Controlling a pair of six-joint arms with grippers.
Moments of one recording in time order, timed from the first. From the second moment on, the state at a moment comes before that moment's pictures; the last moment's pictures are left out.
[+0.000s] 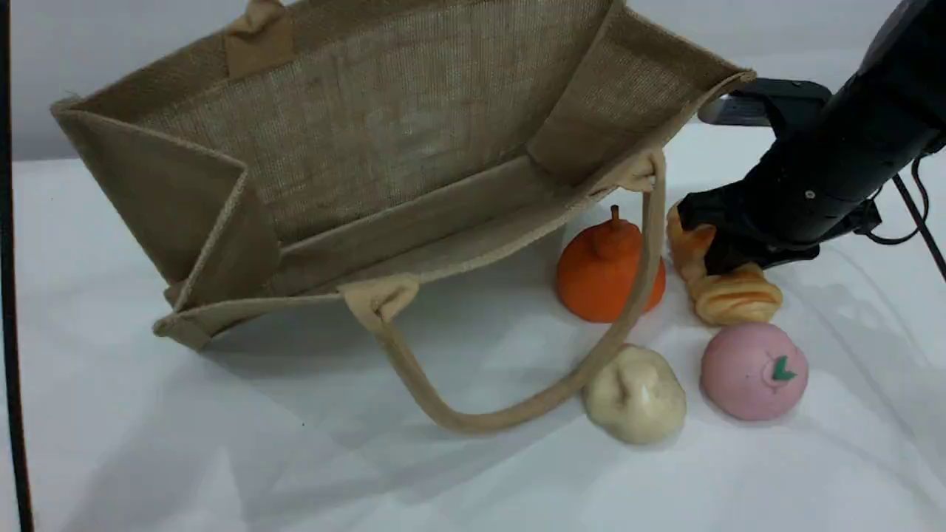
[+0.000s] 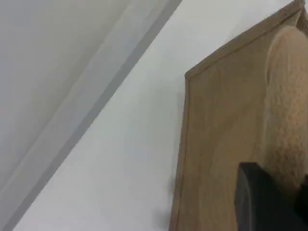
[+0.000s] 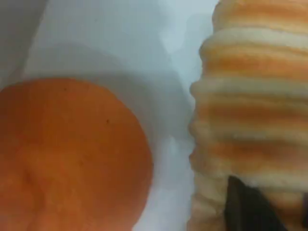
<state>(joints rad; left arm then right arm) -0.39 1.85 -2.11 -0.22 1.22 0.64 0.13 2.17 -1.13 0.78 0.19 -0.61</state>
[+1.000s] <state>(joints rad) -0.39 1.85 -2.11 -0.24 1.22 0.64 -0.11 1.44 -1.09 0.77 0.88 -0.66</state>
